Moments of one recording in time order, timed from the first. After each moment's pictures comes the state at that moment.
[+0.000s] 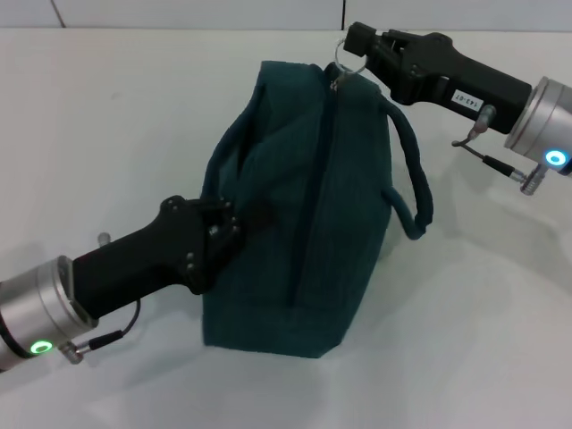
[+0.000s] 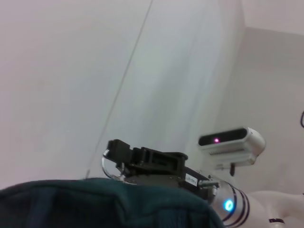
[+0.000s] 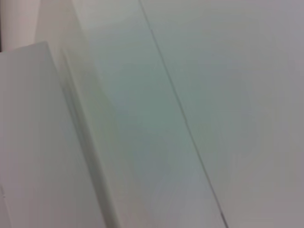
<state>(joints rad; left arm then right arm) -0.31 -2.07 1.08 0.31 1.28 1.74 -1.03 0.65 2.02 -1.64 -0.45 -0.63 -1.22 1.16</state>
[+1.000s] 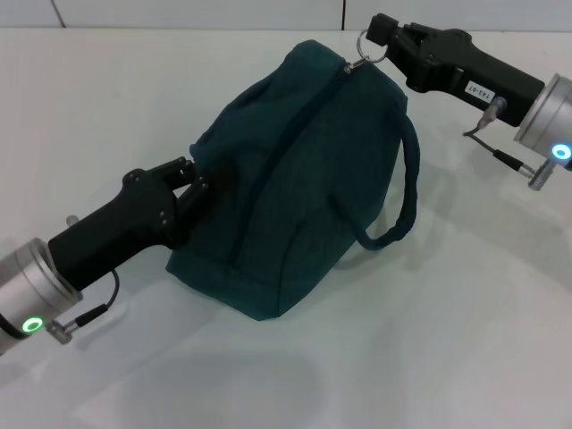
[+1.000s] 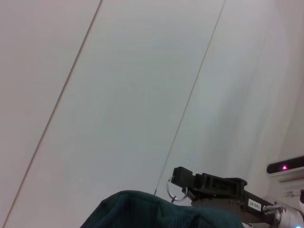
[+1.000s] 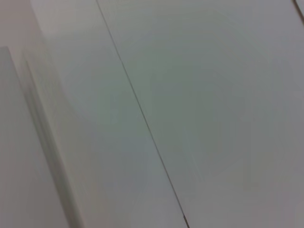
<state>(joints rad) -0.30 -2.09 0.95 0.29 1.26 1.66 -1.02 0.66 2.03 -1.62 -0.40 -0.58 -1.17 1.13</state>
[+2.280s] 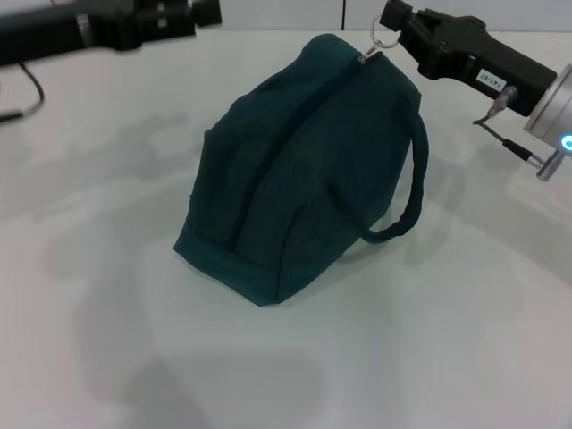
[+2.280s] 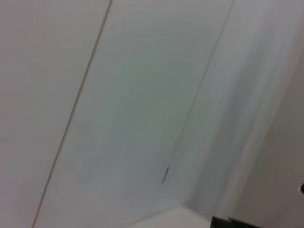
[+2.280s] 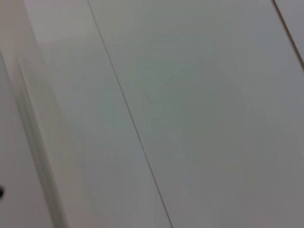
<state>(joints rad) -0.43 -1.97 0.93 1.02 1.54 1.49 -1.89 0.66 2.02 -1.58 -0.40 -0.58 -1.17 1.11</state>
